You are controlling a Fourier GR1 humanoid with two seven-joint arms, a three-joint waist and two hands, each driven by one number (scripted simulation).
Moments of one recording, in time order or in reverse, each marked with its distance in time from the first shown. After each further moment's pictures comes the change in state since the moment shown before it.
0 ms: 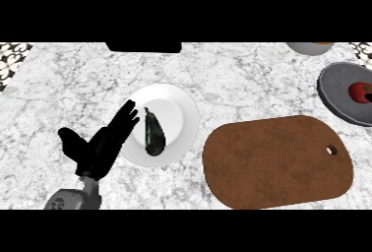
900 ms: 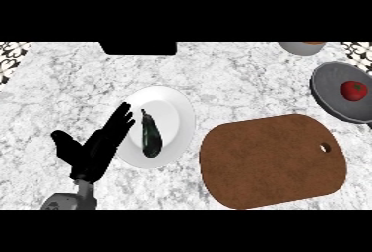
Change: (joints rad) left arm 0.029 0.002 0.028 -0.016 -0.003 -0.017 0.011; right arm 0.259 -0.111 -0.043 0.074 -0.152 0.531 -0.288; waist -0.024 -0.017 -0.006
